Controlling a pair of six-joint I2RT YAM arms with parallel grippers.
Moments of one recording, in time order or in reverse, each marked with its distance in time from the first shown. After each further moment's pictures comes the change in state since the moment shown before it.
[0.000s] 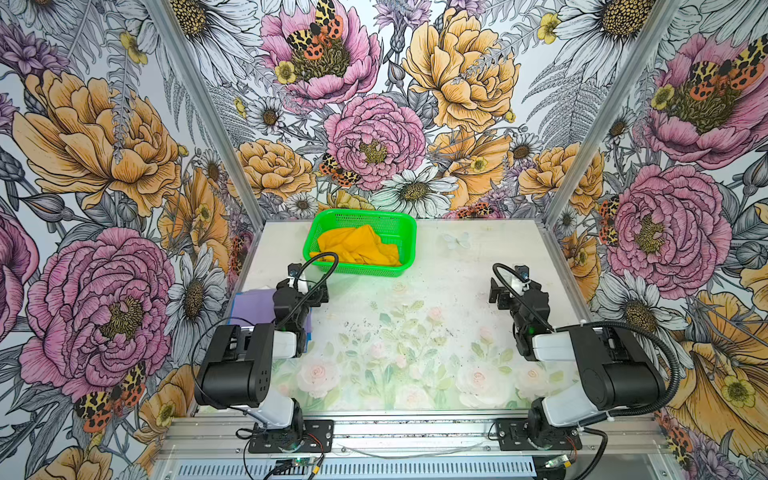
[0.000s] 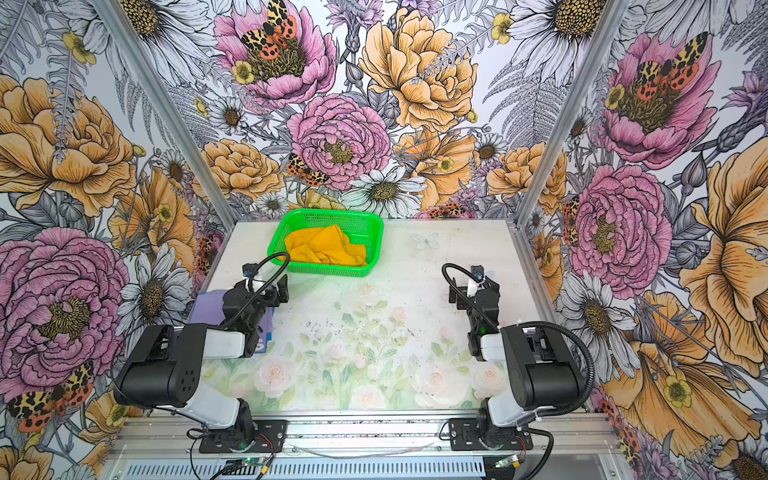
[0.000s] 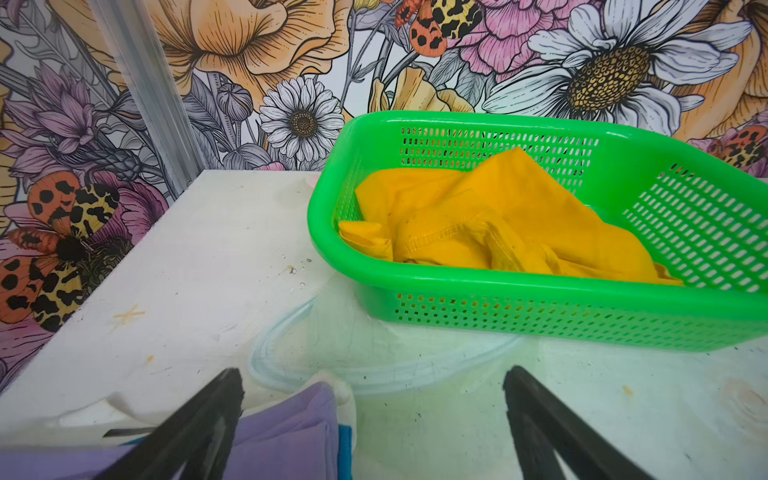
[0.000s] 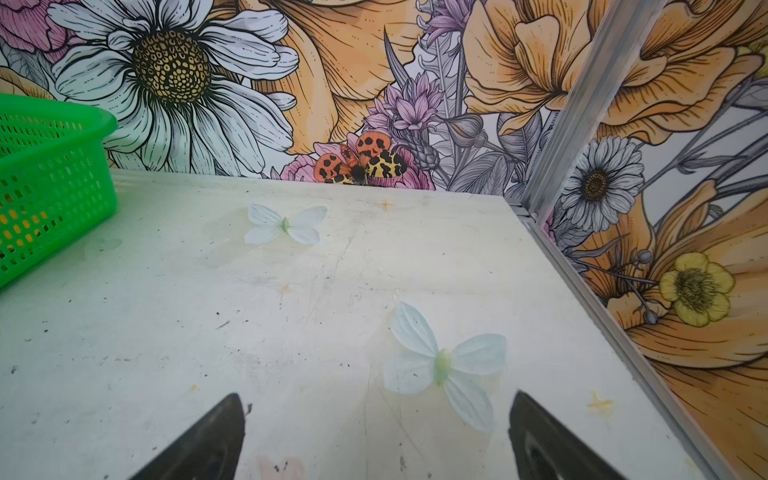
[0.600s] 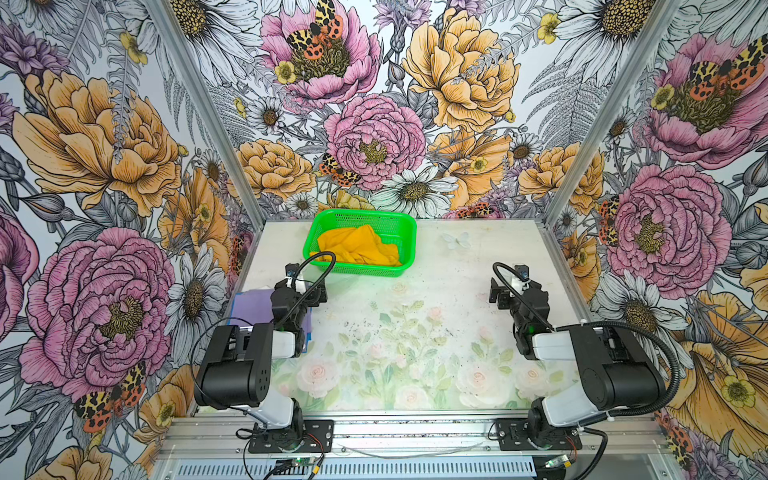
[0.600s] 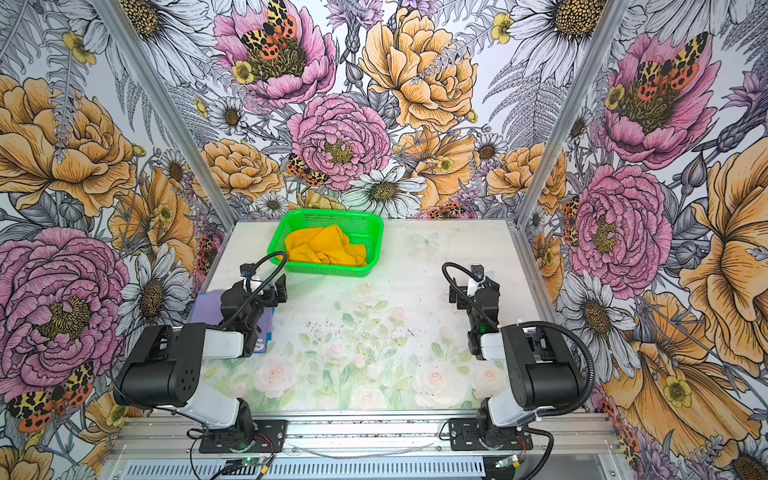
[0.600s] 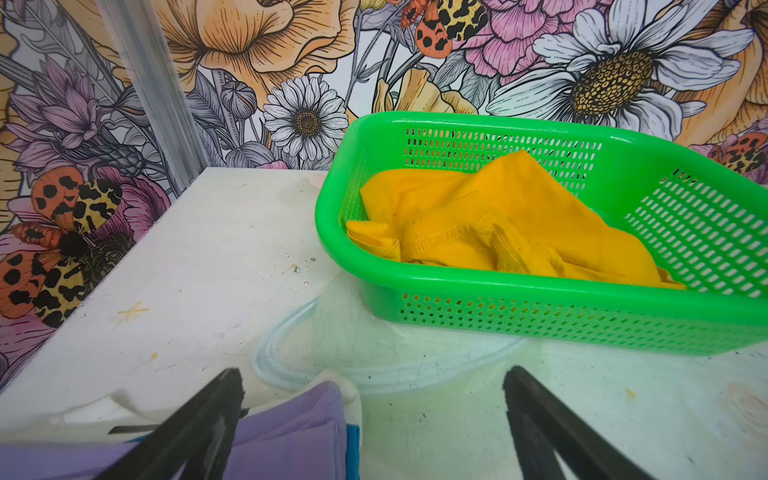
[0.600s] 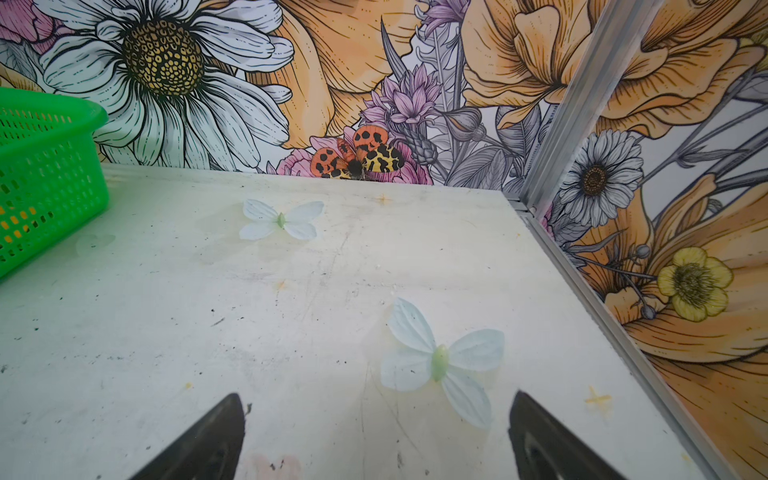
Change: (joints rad) left arm 0.015 0.000 0.002 -0.007 0.008 -0.012; right arm -0.001 0.000 0.010 -0.021 0.007 0.000
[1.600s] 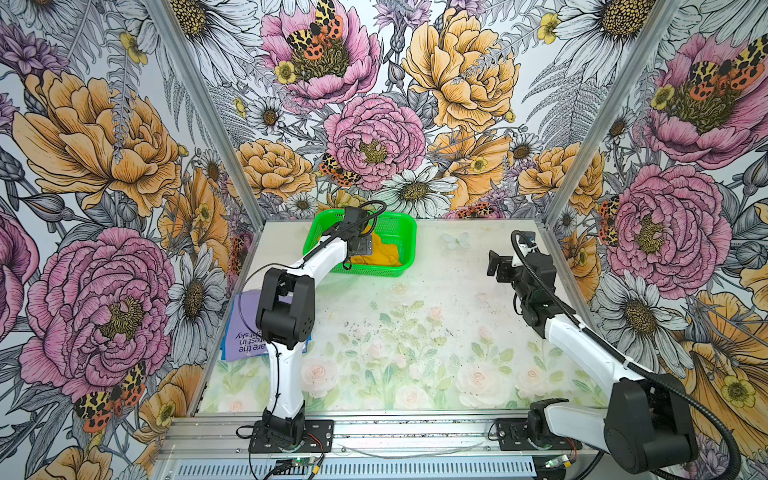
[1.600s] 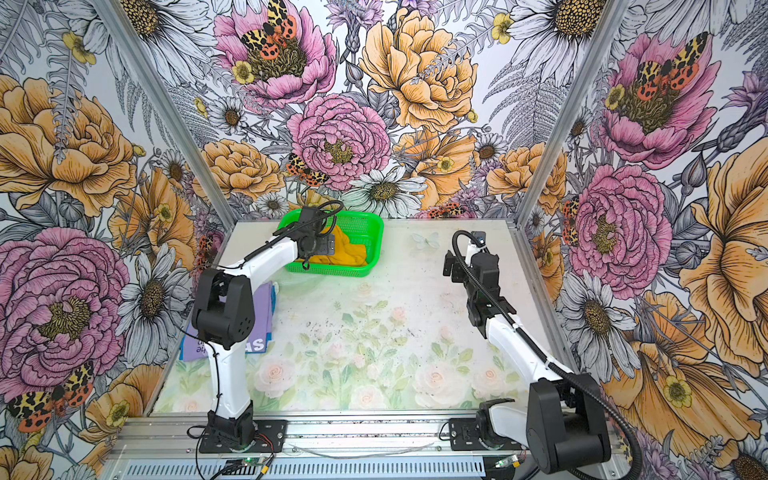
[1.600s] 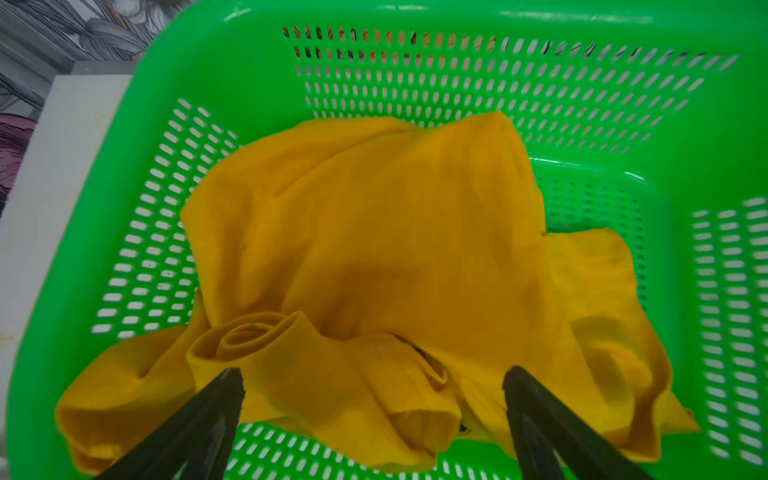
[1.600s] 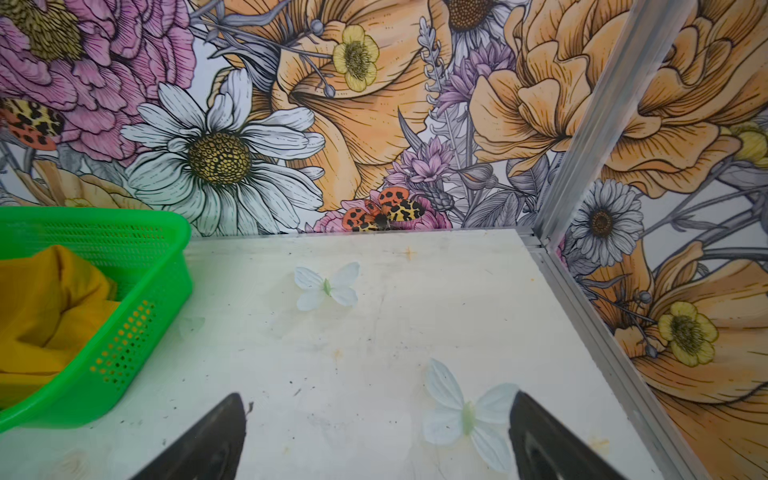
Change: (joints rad) left arm -0.348 0.568 1.388 -1.541 -0.381 -0.240; right arm 0.131 -0.333 0.405 -0.805 0.044 0.157
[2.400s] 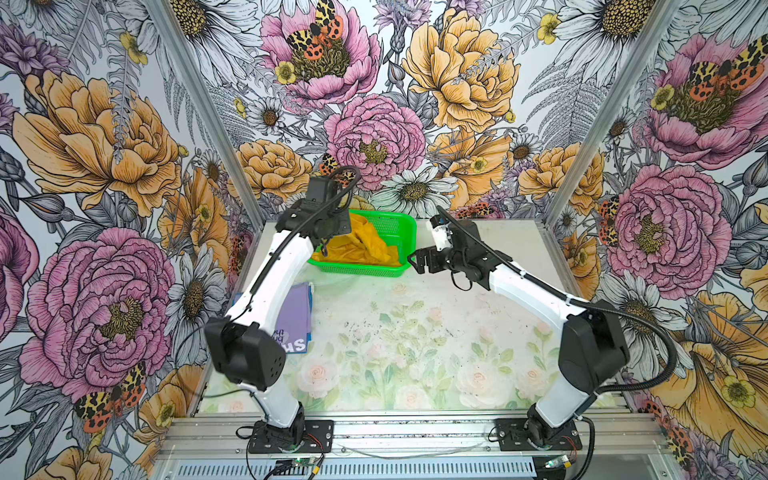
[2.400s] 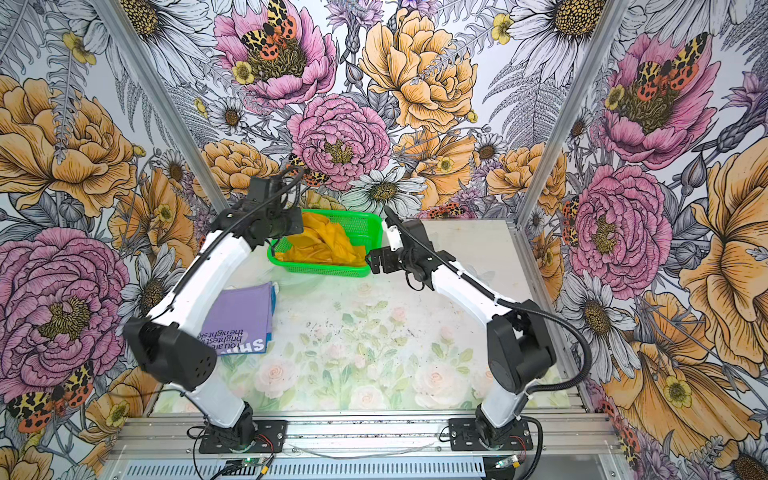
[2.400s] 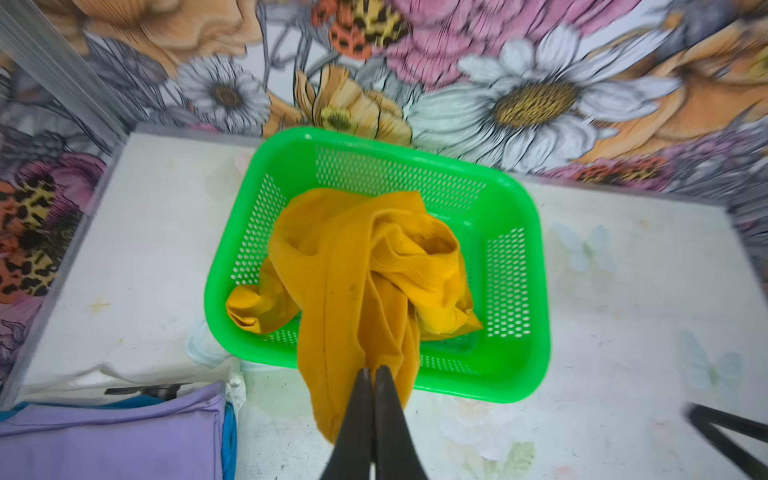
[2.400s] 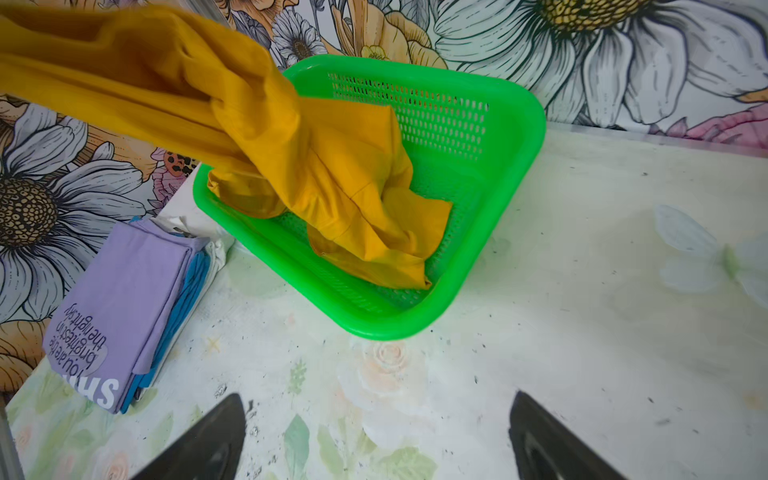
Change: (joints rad) left arm 0.045 -0.535 0.045 -0.254 0.183 -0.048; right arm 0.332 0.578 0.655 -0.399 -0.379 0.121
